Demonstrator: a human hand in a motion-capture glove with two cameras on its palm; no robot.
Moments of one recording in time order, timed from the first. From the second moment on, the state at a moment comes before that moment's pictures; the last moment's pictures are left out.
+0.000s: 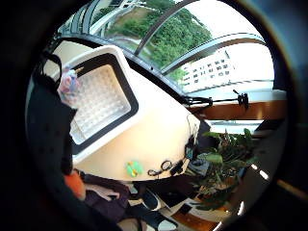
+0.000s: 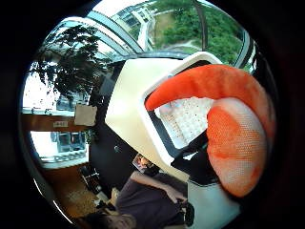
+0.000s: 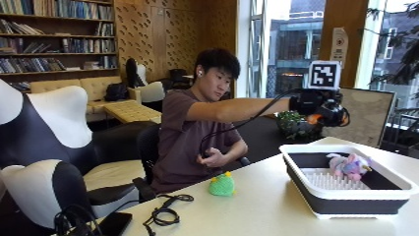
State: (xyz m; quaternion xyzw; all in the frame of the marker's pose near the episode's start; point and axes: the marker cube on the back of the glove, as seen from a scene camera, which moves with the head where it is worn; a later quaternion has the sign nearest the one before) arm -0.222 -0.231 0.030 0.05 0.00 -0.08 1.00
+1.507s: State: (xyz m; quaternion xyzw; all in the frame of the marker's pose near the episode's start) arm -0.037 -0.008 0.283 -0.06 0.04 -0.07 0.99
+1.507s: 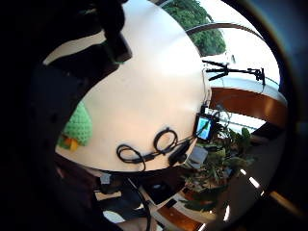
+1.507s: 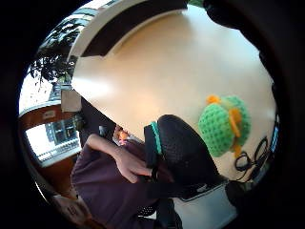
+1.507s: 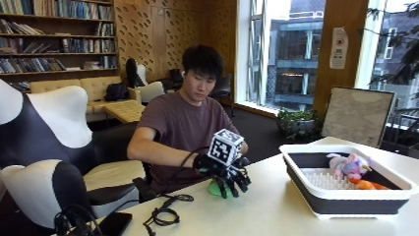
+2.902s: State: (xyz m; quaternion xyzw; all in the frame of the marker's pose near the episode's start) arm -0.268 -0.217 0.047 0.18 -0.01 -0.15 0.97
